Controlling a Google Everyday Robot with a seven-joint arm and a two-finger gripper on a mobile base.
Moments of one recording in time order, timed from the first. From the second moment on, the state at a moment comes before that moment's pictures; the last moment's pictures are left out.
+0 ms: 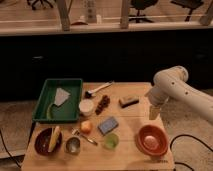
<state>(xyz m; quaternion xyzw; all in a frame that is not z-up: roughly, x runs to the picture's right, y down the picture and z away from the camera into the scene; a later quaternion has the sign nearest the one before) 0.251 0.102 0.768 -0.27 -0.04 0.01 0.96</state>
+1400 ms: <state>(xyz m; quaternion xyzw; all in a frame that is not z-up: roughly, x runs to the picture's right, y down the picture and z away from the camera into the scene) 0.254 0.088 0.835 -0.28 -0.06 0.02 0.96</state>
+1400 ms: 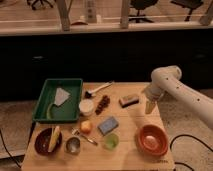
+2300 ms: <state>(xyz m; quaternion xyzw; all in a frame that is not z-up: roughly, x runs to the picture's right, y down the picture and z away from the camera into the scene) 0.244 0.077 0.868 -0.28 -0.08 0.02 0.96</state>
